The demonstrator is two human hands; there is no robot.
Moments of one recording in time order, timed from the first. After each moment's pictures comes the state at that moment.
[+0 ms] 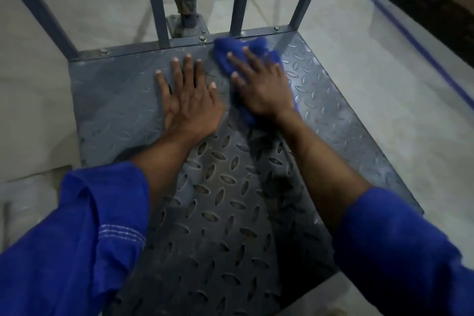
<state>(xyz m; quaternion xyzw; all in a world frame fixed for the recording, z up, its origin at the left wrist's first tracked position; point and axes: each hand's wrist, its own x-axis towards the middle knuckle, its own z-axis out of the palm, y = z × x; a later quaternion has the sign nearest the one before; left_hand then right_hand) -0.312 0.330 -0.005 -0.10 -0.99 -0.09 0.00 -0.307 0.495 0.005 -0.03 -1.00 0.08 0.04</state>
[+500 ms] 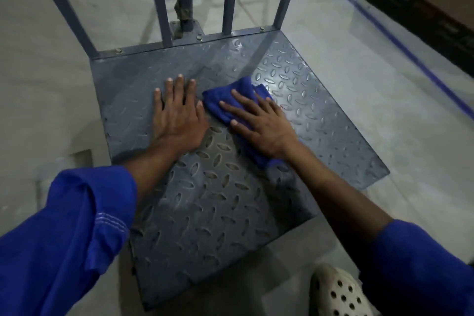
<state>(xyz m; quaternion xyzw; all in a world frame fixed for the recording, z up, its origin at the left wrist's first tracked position) -0.248 0.280 0.000 -0.15 -0.98 -0.12 -0.01 -0.175 0.486 0.010 0.08 -0.99 0.09 -0.01</state>
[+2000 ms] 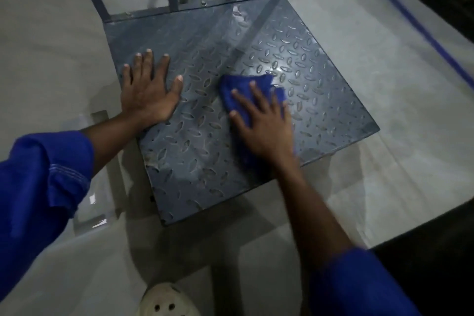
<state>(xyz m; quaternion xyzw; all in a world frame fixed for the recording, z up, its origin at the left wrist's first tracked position) -0.219 0.196 0.001 -0.13 -0.98 -0.13 0.01 -0.076 0.427 0.004 -0.11 -0.99 0.13 0.01</state>
